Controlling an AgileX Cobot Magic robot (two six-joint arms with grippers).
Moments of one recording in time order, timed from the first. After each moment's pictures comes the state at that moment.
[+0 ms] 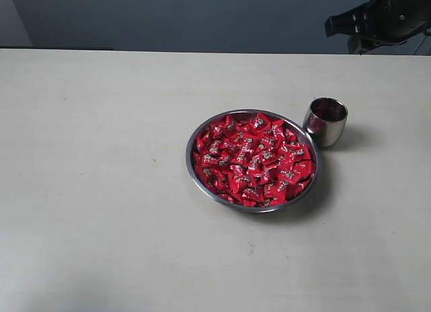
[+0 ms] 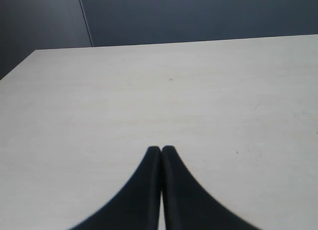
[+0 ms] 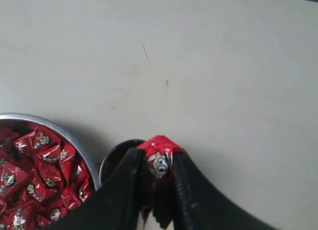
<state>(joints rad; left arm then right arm) 0.19 0.00 0.00 0.03 0.34 0.03 0.28 1.71 -1.37 0.03 0.71 -0.05</state>
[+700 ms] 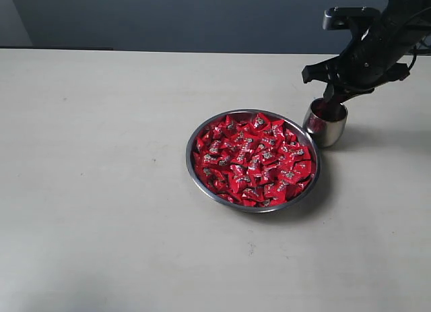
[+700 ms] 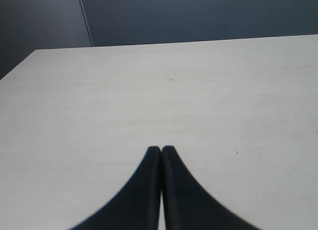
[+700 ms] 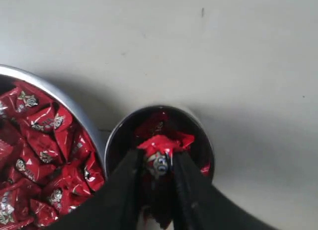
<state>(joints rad) 0.19 0.00 0.00 0.03 0.34 0.03 0.28 1.92 -1.36 0.15 0.72 -0.10</state>
